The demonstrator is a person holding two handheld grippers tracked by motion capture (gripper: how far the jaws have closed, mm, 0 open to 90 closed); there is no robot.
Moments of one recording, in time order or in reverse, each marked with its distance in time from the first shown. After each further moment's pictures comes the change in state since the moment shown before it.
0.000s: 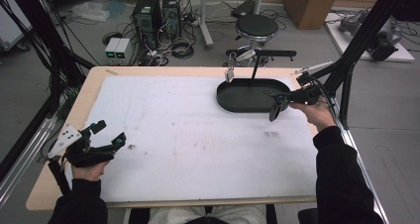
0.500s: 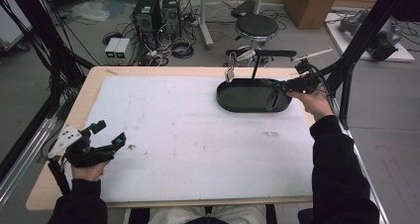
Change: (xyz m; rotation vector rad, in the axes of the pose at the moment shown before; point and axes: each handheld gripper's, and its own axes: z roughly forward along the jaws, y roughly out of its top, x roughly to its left) left arm 0.000 0.000 0.000 0.003 -0.001 0.002; right arm 0.006 0.034 -0.007 -0.043 -0.024 -0.018
